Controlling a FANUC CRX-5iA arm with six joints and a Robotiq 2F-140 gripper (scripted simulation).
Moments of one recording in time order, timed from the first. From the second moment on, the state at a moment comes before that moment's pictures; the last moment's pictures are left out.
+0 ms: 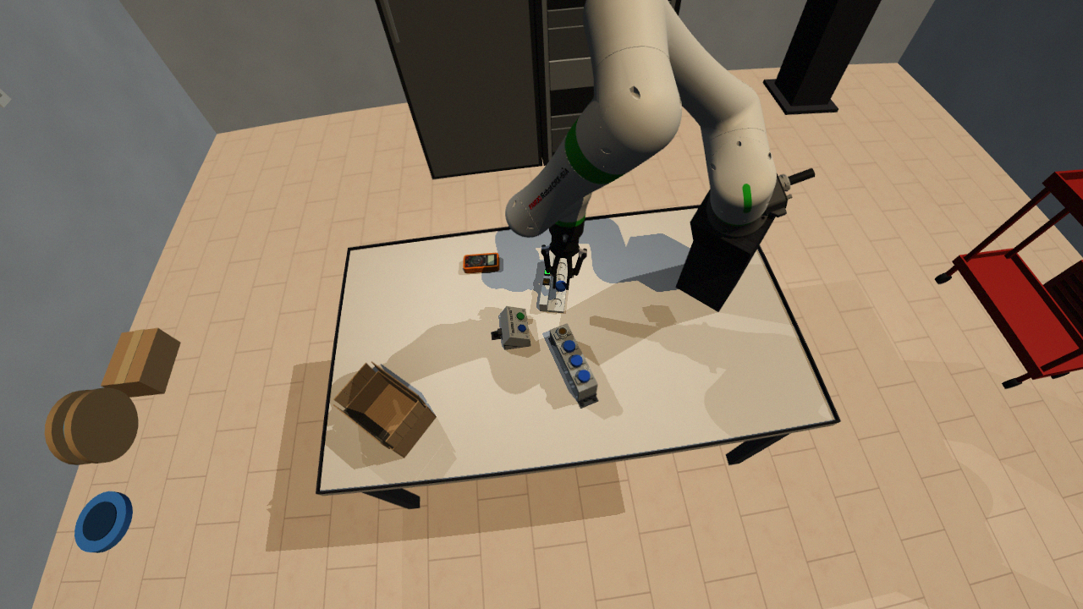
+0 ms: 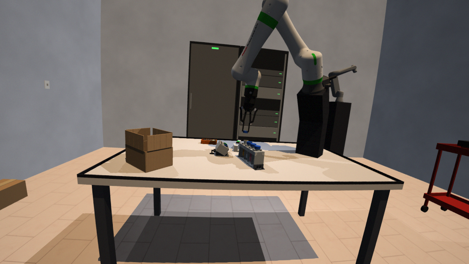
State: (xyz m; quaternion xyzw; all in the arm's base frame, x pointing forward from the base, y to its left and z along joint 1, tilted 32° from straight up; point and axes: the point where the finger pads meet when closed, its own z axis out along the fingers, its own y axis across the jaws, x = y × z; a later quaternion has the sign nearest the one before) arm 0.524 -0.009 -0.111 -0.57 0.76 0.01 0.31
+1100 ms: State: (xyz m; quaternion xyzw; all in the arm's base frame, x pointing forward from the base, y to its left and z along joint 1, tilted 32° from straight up) arm 0.539 0.123 -0.054 -0.56 0.78 0.02 0.27
